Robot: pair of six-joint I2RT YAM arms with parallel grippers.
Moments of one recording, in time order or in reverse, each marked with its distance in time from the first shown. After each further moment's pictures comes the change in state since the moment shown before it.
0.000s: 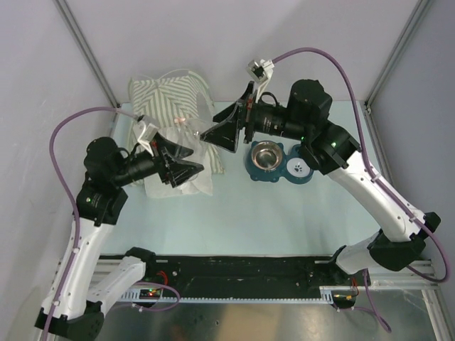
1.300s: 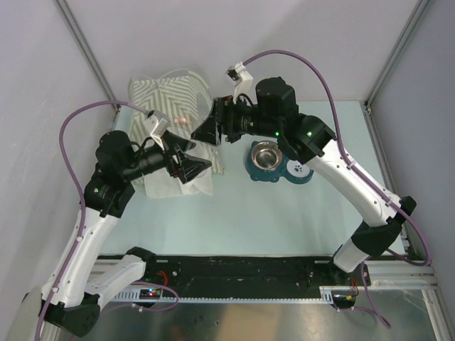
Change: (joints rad) left arm -0.081 0.083 0.024 -0.001 -0.125 0.062; right arm 0.053 0.159 0.155 -0.248 0.179 0.075
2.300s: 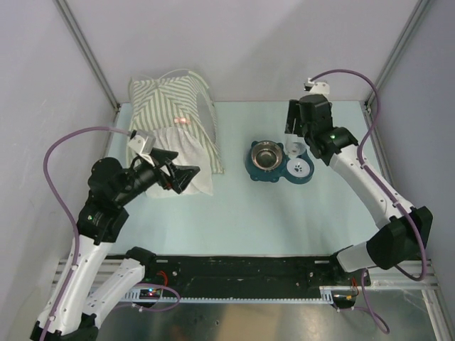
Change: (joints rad) left arm -0.001 -0.216 -0.169 -0.009 -0.271 -0.023; right arm -0.401 -0.179 -0.533 0.044 0.731 -0.242
